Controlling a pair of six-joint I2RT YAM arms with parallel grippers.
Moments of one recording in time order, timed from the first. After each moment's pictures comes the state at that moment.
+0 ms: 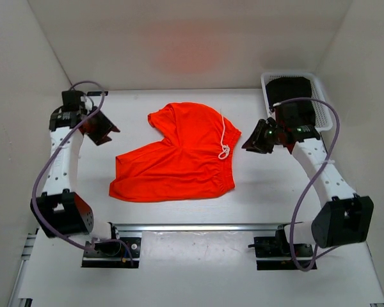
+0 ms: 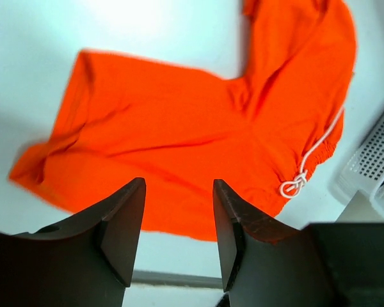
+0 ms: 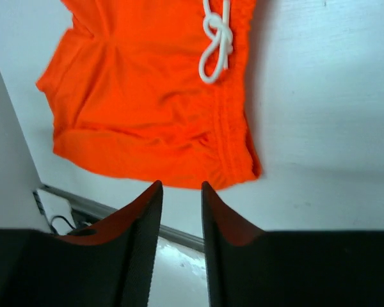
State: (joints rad) left arm 0.19 1.38 1.38 -0.96 0.22 -0.63; right arm 0.19 1.29 1.15 -0.76 -0.38 0.56
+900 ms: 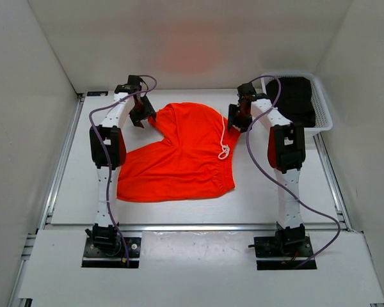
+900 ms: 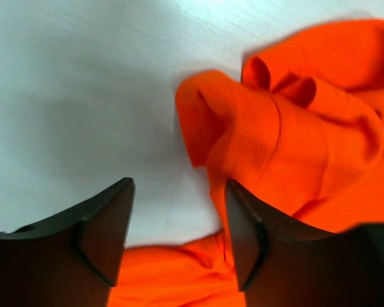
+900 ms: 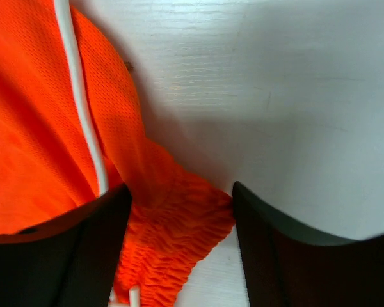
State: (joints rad) left arm -0.12 2.48 2.33 -1.01 0.04 -0.56; right arm 0.25 2.34 2.00 -0.79 -0.08 0.31
